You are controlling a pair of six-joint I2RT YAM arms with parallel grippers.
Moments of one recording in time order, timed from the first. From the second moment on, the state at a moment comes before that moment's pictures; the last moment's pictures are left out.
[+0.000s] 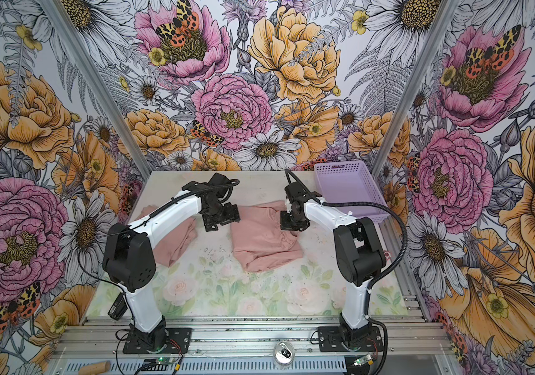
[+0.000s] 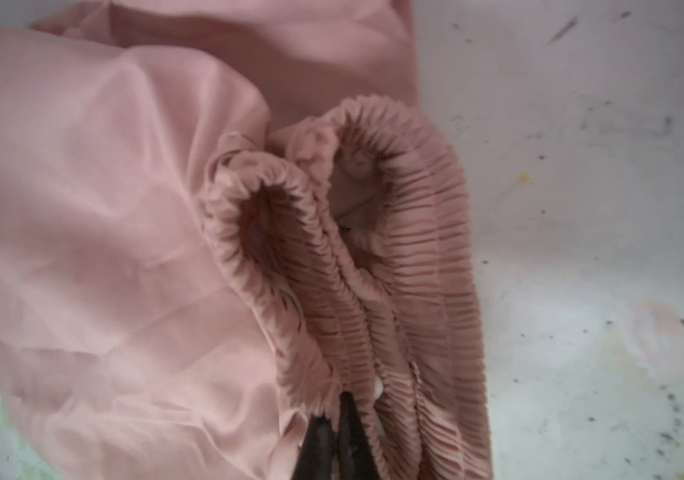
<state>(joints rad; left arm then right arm) -0.47 1.86 1.60 -1.01 0.05 -0.75 0.35 1.89 1.40 -0.76 -0.21 0.32</state>
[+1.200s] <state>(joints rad) -0.50 2.06 1.78 -0.96 0.05 -0.54 0.27 1.72 1.29 -0.66 -0.16 0.36</state>
